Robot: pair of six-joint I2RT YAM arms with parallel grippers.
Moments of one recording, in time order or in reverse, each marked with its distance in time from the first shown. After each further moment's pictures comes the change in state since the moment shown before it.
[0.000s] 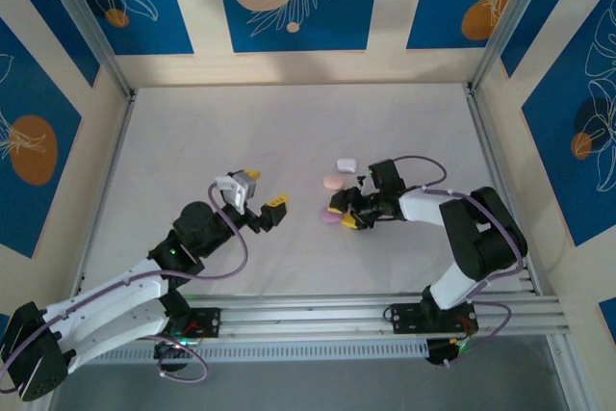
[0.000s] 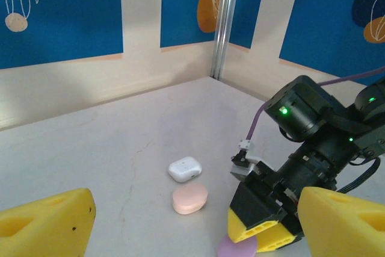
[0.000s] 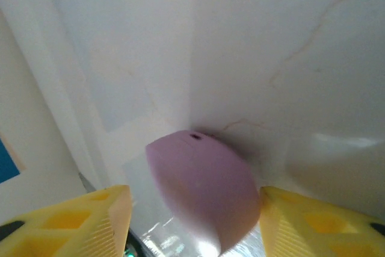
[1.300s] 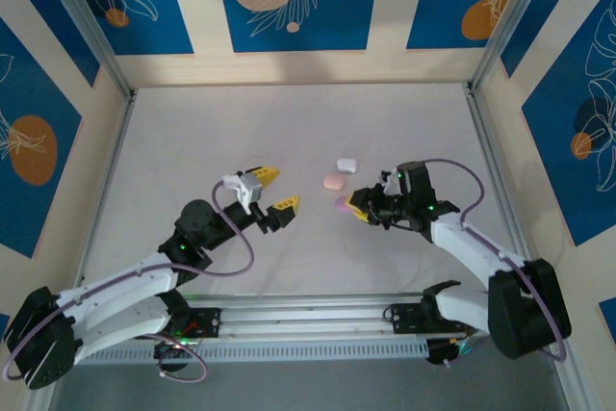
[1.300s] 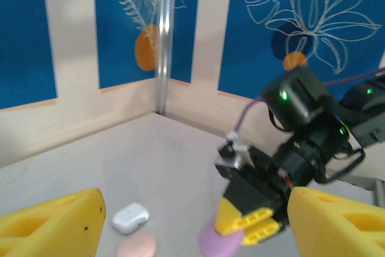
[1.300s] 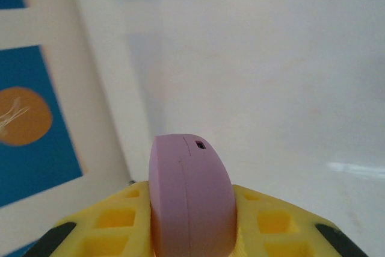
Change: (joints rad) left arm 0.000 0.089 0.000 0.235 0.189 0.001; right arm -0.068 -0.421 -0.123 -0.097 -0.012 0.134
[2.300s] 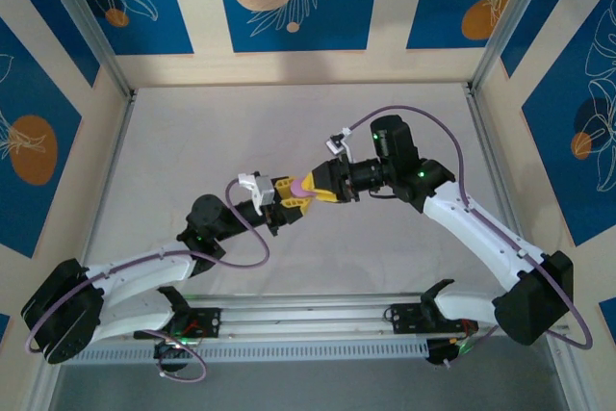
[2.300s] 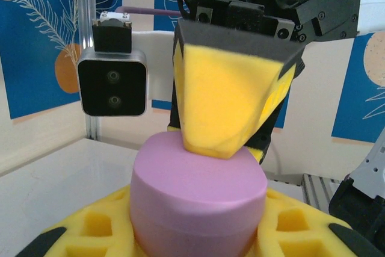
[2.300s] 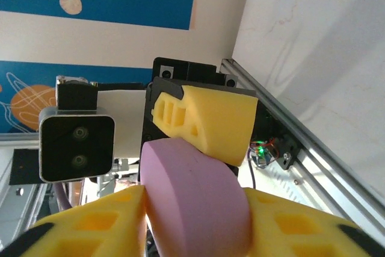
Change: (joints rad) left arm 0.003 0.217 0.029 0.296 0.283 -0.046; right arm 0.260 0.044 0.537 -0.203 -0.370 -0.098
